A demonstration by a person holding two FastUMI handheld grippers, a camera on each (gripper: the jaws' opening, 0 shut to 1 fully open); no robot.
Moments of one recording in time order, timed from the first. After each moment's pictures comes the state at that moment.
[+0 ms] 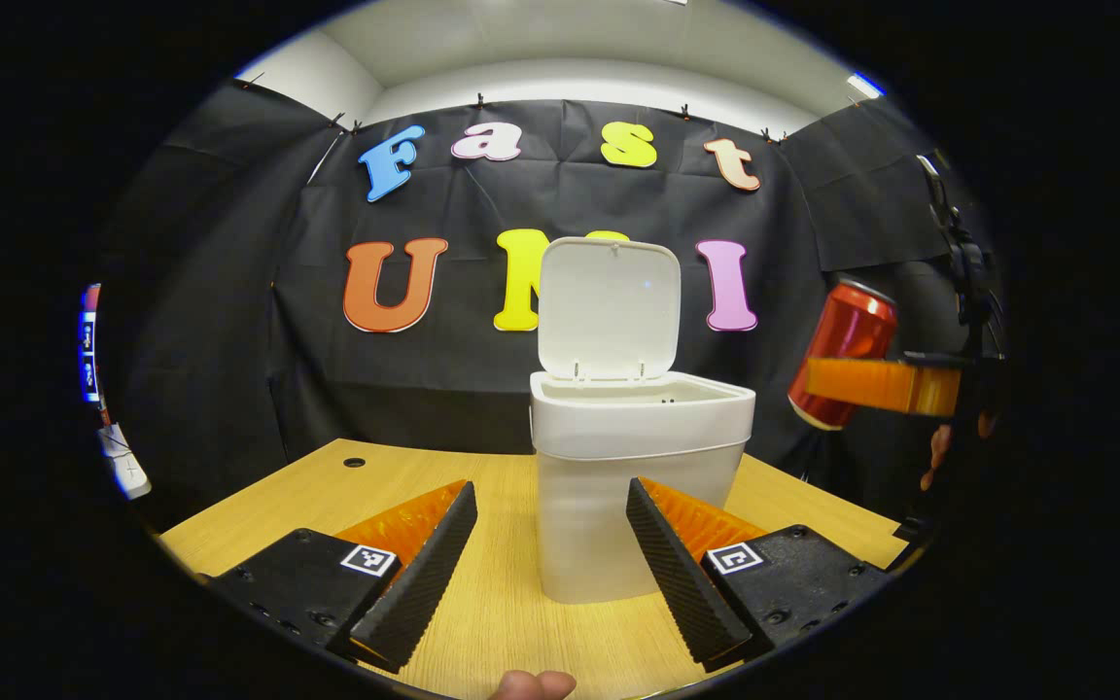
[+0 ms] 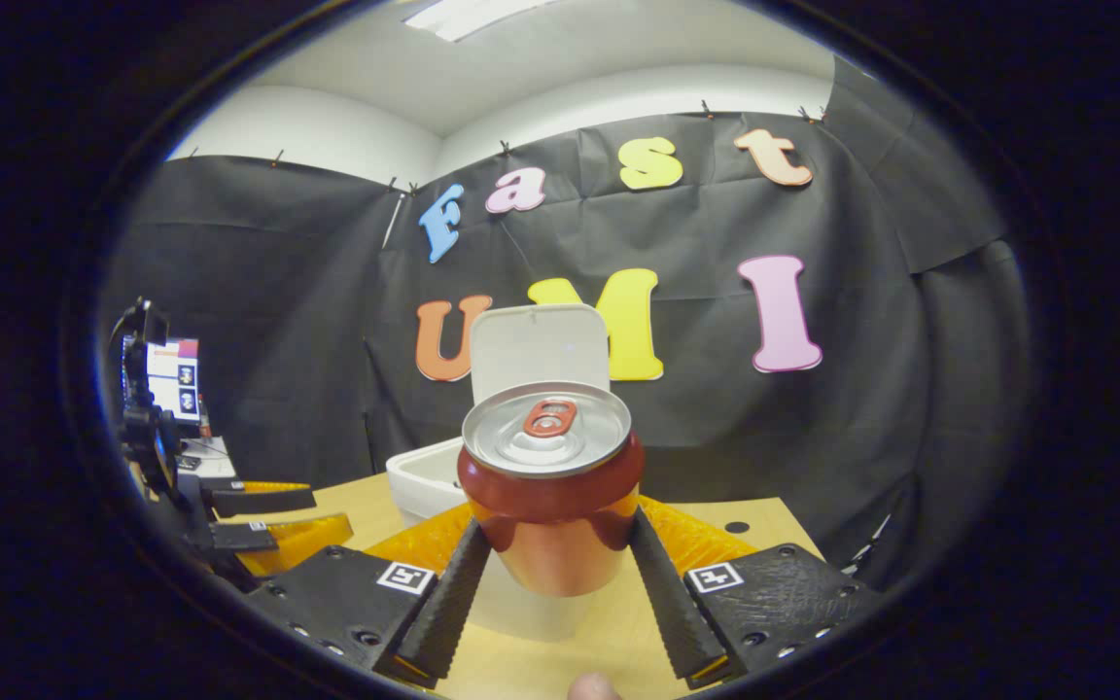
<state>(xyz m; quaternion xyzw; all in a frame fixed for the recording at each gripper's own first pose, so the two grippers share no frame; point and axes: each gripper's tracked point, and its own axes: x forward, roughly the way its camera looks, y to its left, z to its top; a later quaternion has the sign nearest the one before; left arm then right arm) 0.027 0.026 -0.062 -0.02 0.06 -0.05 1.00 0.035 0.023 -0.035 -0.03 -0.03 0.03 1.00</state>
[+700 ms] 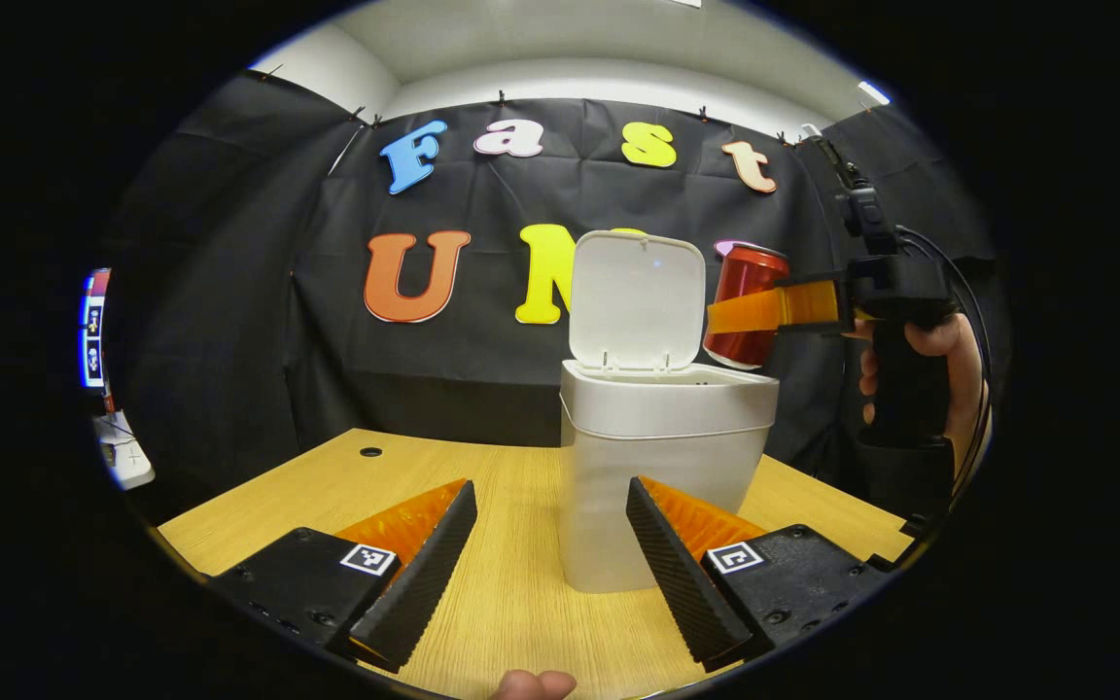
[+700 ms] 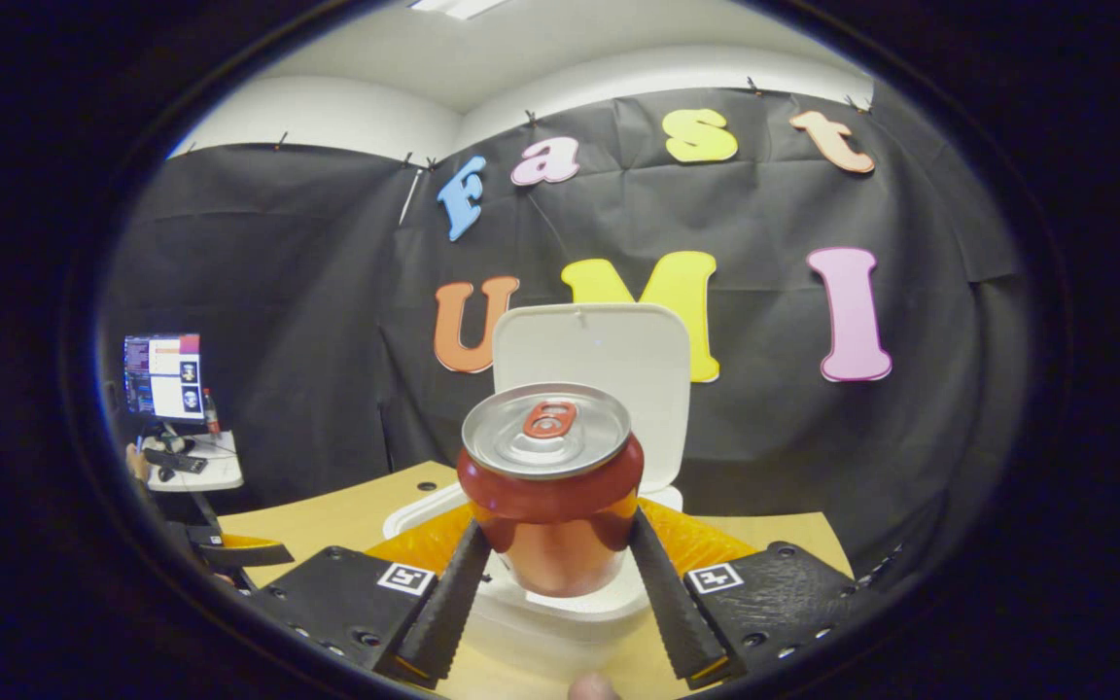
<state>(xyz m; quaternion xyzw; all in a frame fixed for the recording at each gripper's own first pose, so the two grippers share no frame) 0.019 0.053 -0.069 -0.04 0.06 -0.03 1.00 0.133 0.077 -0.012 -0.05 0.02 0.06 1.00</state>
